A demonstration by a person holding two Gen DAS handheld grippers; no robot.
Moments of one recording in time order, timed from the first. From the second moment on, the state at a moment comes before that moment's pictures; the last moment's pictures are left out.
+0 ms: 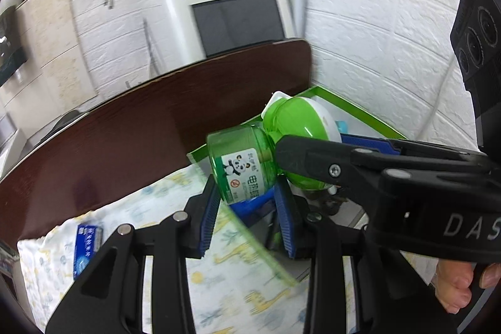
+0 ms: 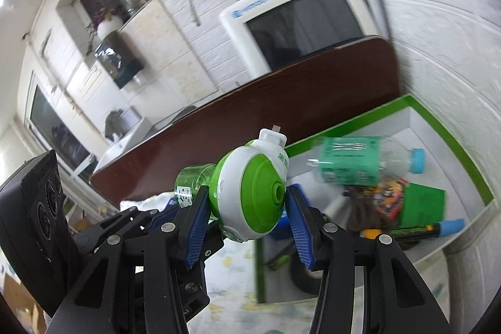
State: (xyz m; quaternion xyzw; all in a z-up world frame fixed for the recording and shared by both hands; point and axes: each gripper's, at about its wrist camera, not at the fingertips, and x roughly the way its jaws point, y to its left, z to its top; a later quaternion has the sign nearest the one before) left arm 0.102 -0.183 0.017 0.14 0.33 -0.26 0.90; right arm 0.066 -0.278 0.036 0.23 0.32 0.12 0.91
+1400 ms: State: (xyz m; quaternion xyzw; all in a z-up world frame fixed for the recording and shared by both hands) left arm 0.145 -0.310 -0.044 0.21 0.39 -0.31 0.84; right arm 0.074 -0.378 -0.031 0.32 0.34 0.02 0.88
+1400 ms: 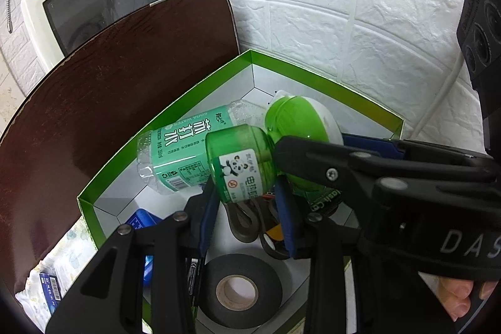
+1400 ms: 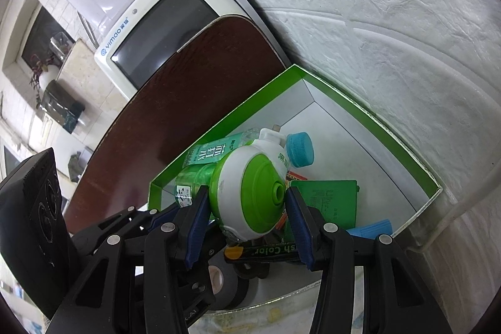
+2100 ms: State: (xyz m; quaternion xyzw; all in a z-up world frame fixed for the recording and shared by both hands) left arm 0.118 -0.267 -0.016 0.21 0.35 -0.28 0.87; right arm 0.063 -0.354 -0.013 0.32 0.33 0.00 0.89
